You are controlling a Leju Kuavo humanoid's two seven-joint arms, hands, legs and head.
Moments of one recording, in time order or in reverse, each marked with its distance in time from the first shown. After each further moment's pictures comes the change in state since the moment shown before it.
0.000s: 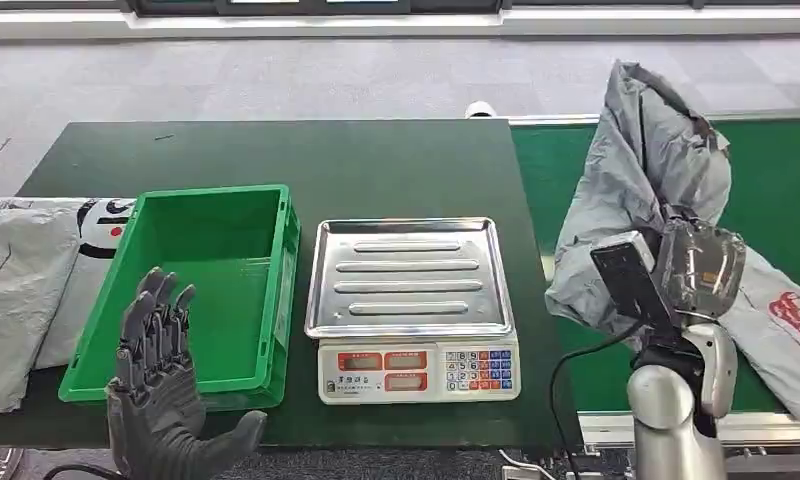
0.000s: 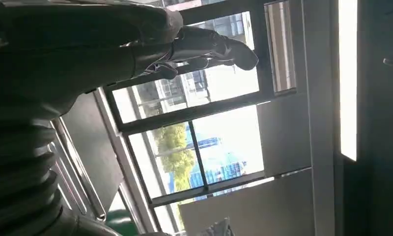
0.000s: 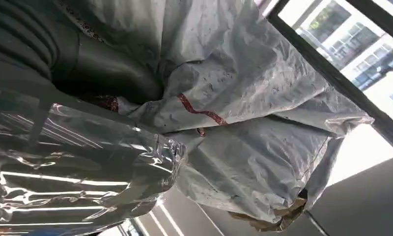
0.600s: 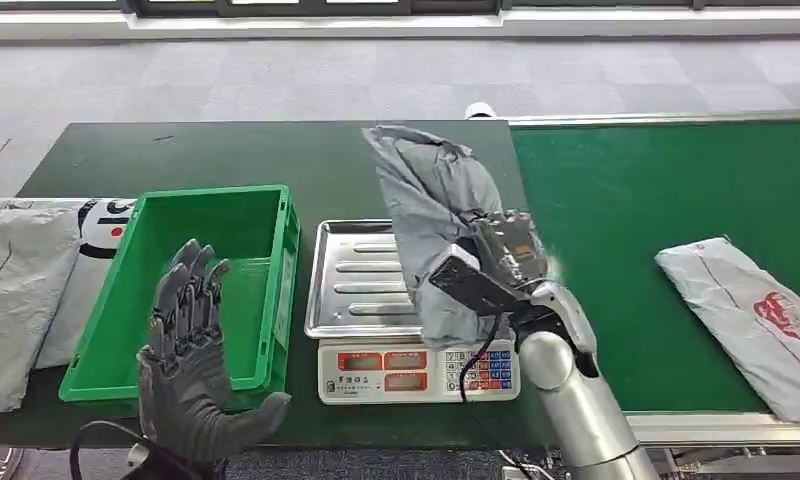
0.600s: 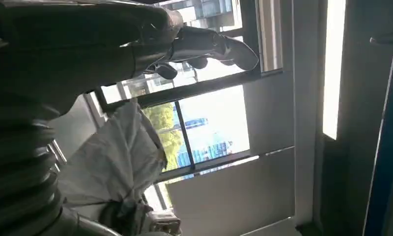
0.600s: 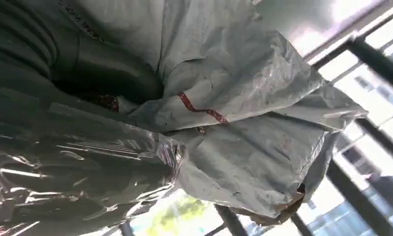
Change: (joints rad) left arm -0.127 -0.011 -0.040 0.070 0.034 -0.074 0.021; right arm -0.199 0.045 0.410 0.369 -0.143 0.206 -0.110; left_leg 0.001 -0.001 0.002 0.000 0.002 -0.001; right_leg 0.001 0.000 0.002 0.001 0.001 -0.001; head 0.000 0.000
